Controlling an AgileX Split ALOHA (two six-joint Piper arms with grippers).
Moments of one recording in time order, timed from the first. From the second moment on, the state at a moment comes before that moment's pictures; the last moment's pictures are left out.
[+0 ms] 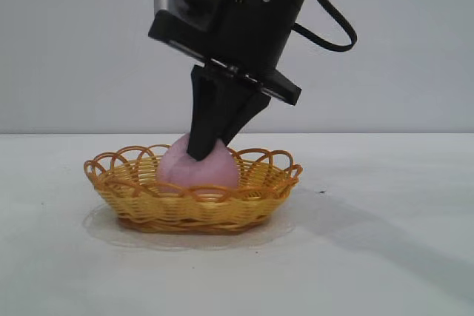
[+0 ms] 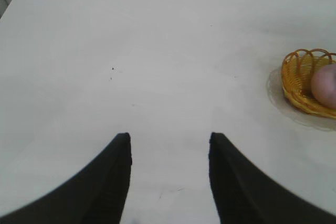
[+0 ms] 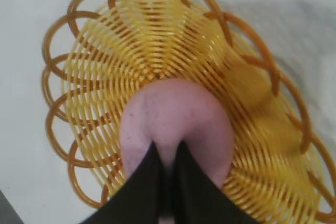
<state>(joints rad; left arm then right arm) -0.01 -0.02 -0.48 0.02 1.12 -0.16 0.64 2.10 -1.50 0.52 0.95 -0.50</state>
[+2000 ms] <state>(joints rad) -0.01 -0.02 -0.48 0.02 1.12 -0.16 0.04 1.12 -0.76 0.15 0.71 -0.14</state>
